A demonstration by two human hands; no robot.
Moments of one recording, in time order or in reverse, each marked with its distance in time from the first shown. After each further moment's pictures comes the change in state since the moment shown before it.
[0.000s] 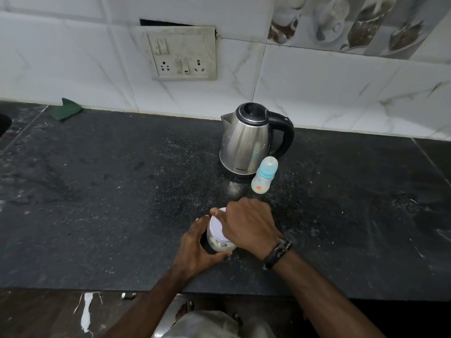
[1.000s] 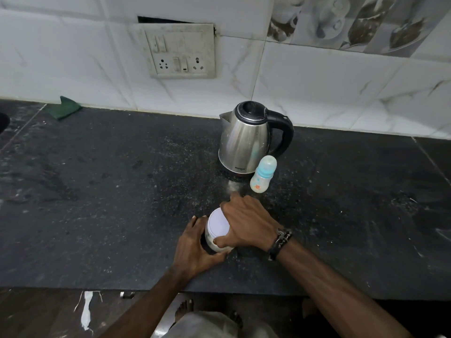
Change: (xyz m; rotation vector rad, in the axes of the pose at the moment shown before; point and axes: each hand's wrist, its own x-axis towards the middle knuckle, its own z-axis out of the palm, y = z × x) left_hand -0.002 0.012 0.001 0.182 0.074 0.101; right_hand 0.014 0.018 0.012 -0.032 -0.211 -0.233
